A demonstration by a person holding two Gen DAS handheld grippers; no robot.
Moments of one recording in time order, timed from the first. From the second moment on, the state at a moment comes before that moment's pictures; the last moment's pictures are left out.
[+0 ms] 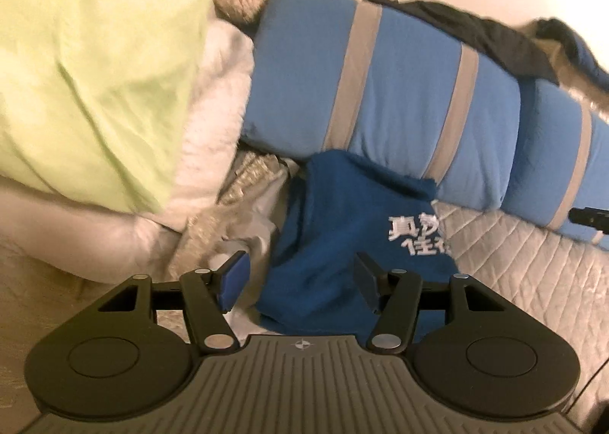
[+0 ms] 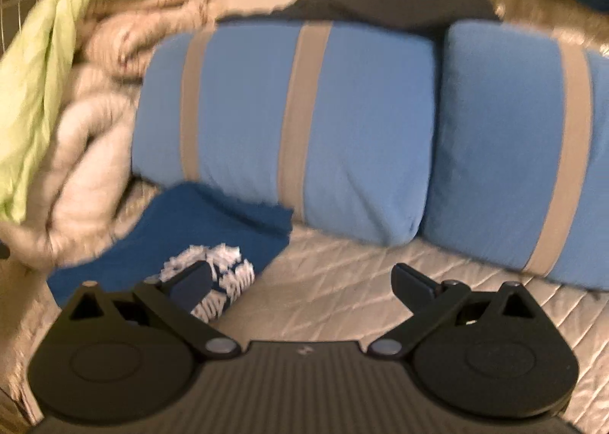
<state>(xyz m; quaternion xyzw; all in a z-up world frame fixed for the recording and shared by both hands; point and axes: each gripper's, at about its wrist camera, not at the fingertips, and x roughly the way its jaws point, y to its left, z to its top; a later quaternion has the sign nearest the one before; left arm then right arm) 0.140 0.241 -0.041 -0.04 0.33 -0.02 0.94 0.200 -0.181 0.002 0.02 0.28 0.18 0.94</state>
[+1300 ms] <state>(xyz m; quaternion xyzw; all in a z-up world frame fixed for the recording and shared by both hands) -0.024 0.230 0.120 -0.05 0.21 -0.07 0.97 -0.094 -0.591 0.190 -0.01 0.14 -0.03 0.99</state>
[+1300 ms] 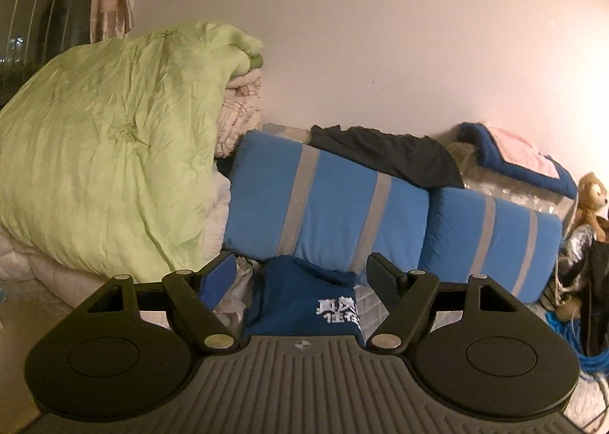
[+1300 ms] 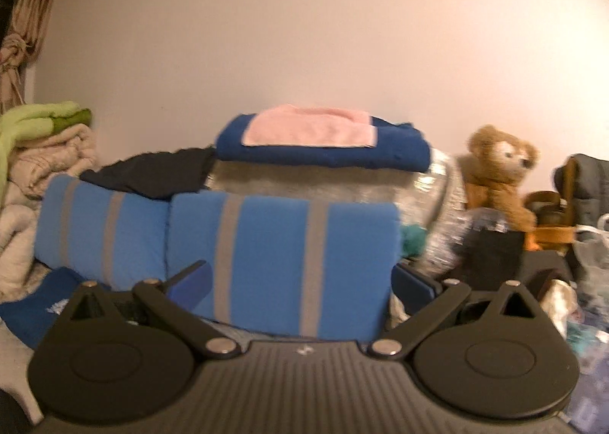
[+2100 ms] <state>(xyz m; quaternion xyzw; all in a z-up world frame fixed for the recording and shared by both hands) 0.019 0.179 -0.094 0.01 0.39 -0.09 0.92 -0.108 -0.595 -0.051 -0.02 0.35 -0.04 0.94</state>
